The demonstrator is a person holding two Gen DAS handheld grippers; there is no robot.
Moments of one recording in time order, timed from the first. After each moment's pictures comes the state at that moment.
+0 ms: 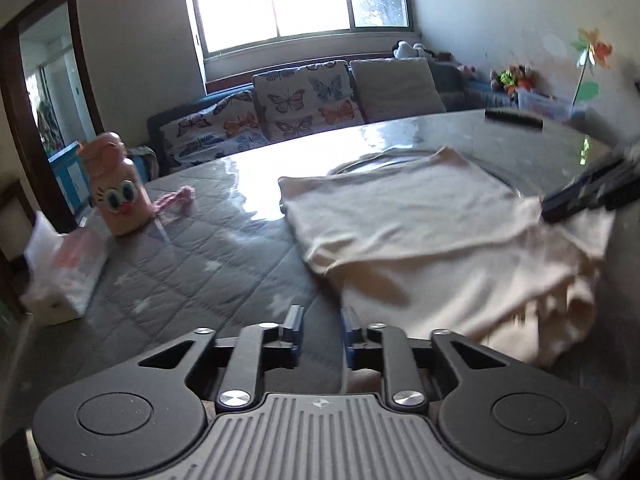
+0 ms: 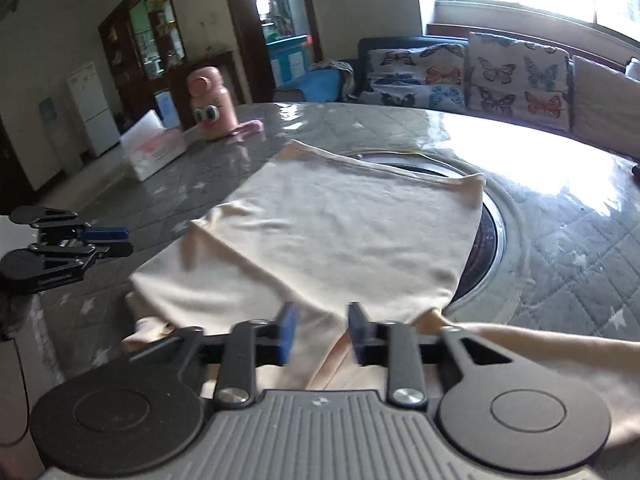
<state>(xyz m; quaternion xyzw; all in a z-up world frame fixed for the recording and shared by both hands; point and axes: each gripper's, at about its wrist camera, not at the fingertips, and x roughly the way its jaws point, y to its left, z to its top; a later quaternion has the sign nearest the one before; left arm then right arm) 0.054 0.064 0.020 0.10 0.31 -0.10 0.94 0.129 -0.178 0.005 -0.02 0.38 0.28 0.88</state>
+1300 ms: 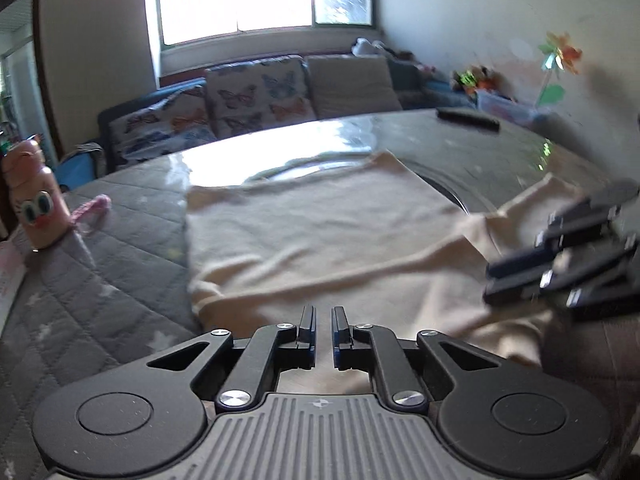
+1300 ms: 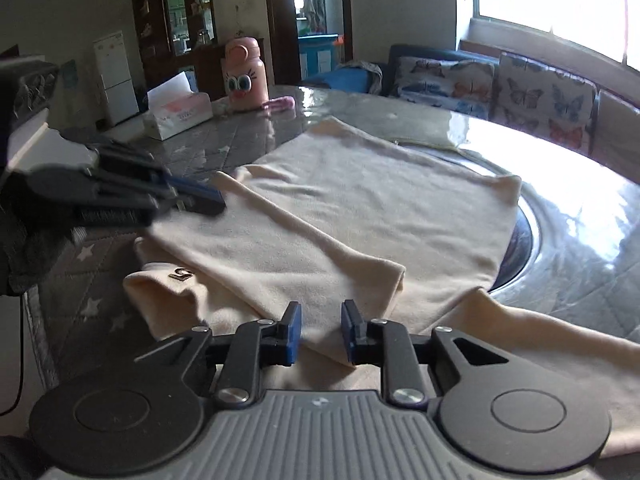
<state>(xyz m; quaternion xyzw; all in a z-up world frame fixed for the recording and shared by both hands) 0.071 0.002 0.010 0.09 0.32 -0.17 0.93 0.094 -0.162 -0.013 -0.08 0.35 0.30 0.88</state>
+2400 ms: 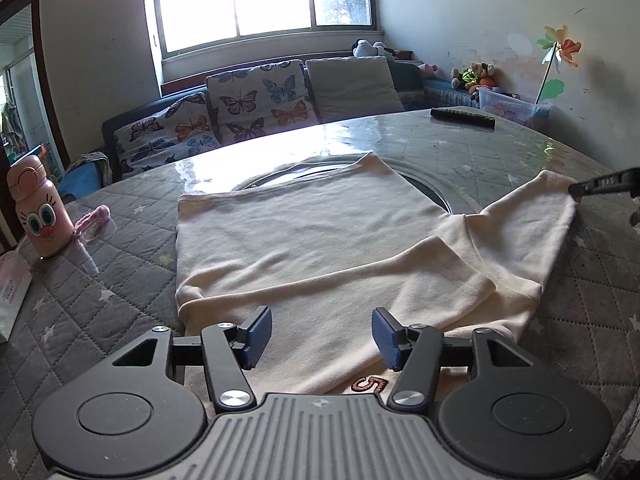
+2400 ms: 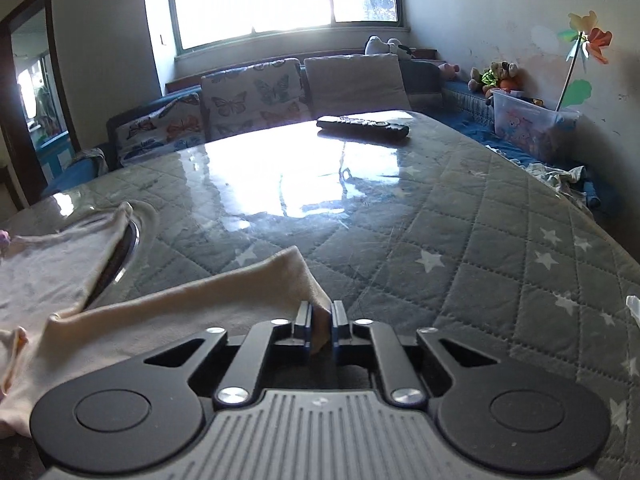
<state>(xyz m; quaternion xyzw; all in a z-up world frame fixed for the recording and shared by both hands) 0.056 -0.017 0.018 0.10 0.31 -0.15 0.93 0.098 -0.379 -0.031 0.09 0.31 -0.07 0.94</state>
